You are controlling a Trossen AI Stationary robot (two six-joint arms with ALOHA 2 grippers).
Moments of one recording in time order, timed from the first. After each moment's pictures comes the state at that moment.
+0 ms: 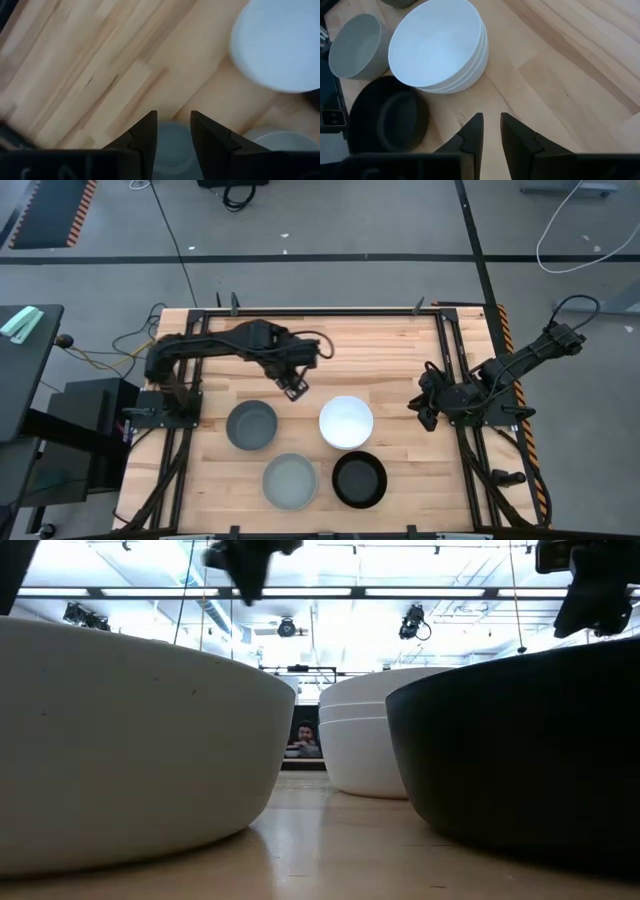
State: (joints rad) left arm 0.02 1.82 1.98 -1.57 -0.16 -0.66; right arm 0.49 0.79 0.75 -0.94 0.38 1.06
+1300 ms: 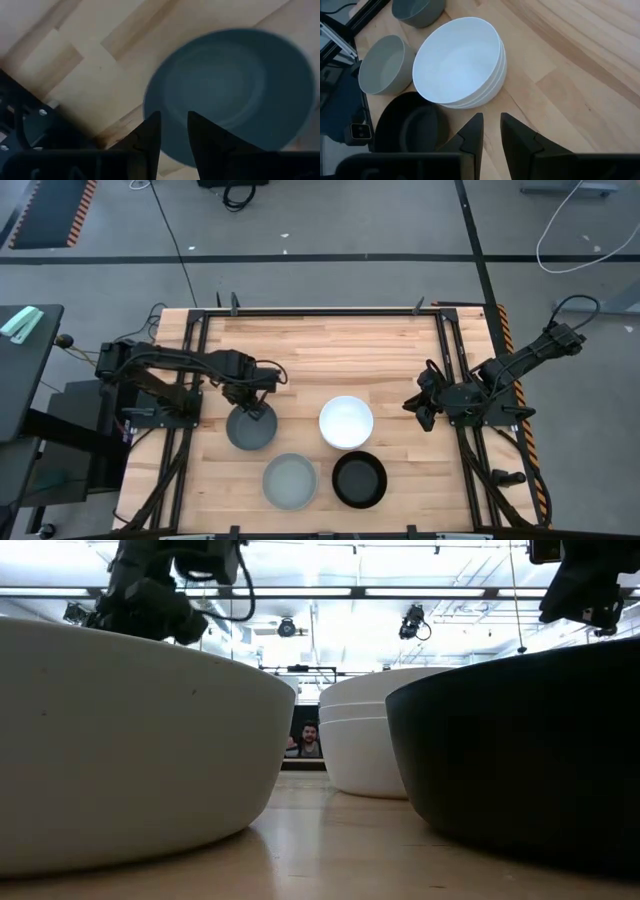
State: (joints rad) left arm 0.01 1.45 1.07 -1.24 0.04 -0.87; right arm 0.49 0.79 0.75 -0.84 0.39 1.06
